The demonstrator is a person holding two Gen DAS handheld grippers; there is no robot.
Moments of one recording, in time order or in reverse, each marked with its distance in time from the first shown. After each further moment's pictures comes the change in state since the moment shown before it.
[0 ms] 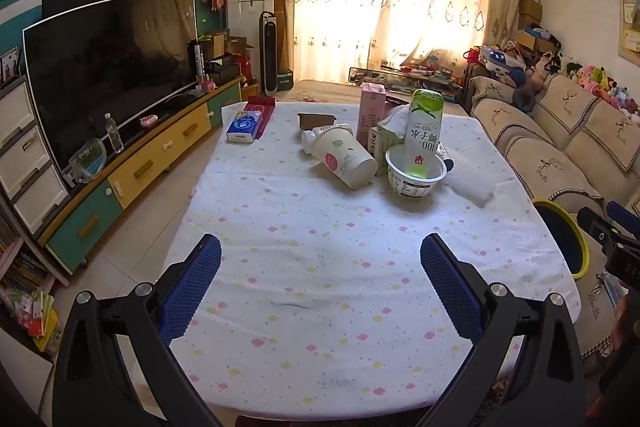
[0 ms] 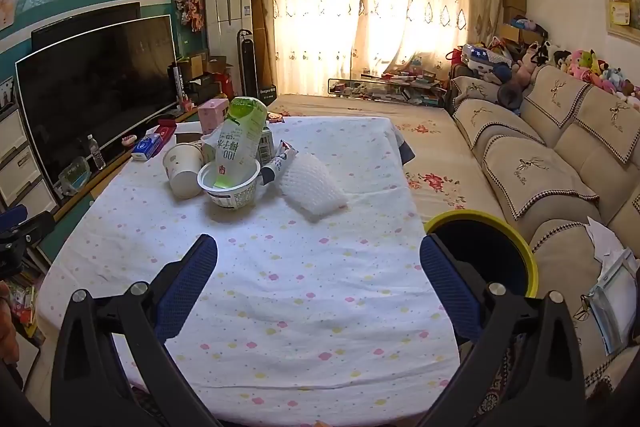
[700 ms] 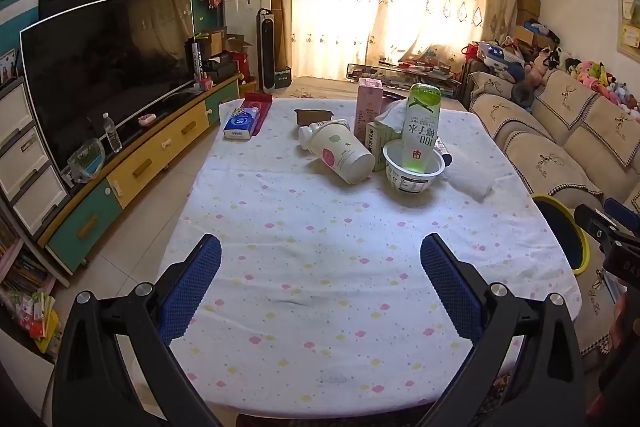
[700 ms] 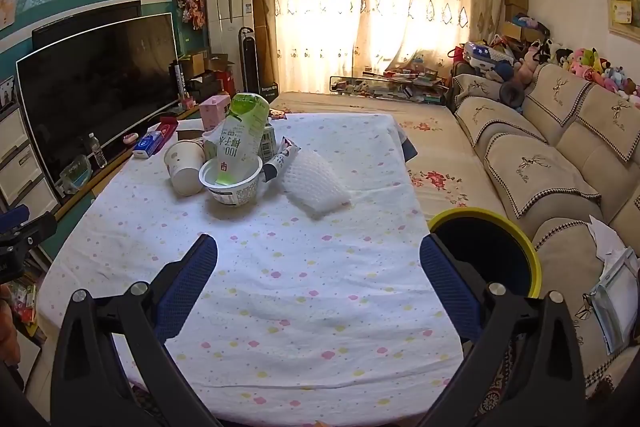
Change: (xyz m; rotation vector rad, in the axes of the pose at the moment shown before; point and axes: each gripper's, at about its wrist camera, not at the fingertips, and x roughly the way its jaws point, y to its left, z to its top) left arm 0.004 -0.004 -0.008 0.003 0.006 0.001; right arm 0.003 0.001 -0.002 -0.002 0.003 0.002
